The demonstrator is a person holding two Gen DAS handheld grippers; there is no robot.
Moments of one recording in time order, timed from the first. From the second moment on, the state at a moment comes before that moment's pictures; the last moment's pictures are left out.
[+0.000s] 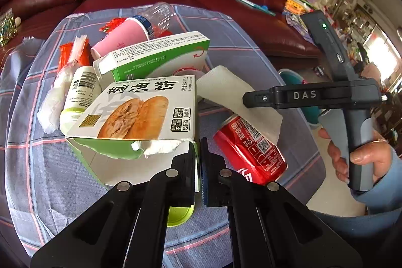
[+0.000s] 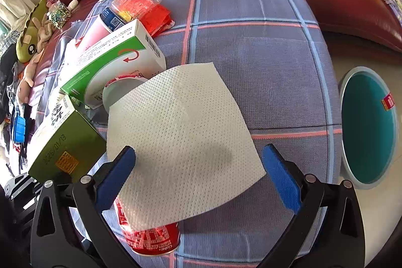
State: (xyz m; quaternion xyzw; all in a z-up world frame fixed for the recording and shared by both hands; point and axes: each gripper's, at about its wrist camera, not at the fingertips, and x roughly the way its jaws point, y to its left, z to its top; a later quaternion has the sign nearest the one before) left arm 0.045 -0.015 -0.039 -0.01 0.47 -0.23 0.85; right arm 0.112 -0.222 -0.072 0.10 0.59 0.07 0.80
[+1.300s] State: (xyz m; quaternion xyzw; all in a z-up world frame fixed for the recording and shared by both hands) left arm 0.048 -0.074 0.045 0.00 0.41 -0.27 0.87; right arm 0.054 -0.304 0.007 0.16 0.48 0.04 0.86
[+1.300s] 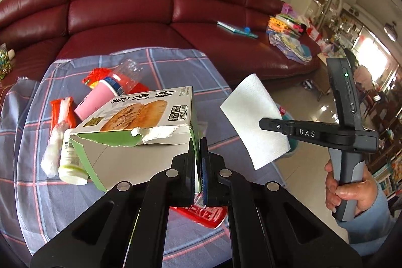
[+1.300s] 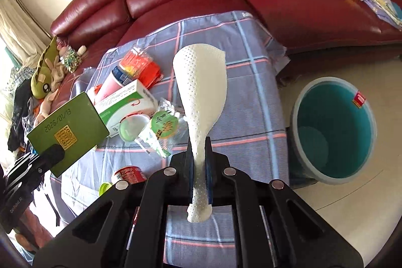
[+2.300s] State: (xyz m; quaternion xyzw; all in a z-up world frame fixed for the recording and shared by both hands) left arm 0.114 -0.426 -0.083 0.14 0.53 -0.44 0.71; right arm 0.008 -0.555 -0.064 0.26 0.49 -0.15 0.82
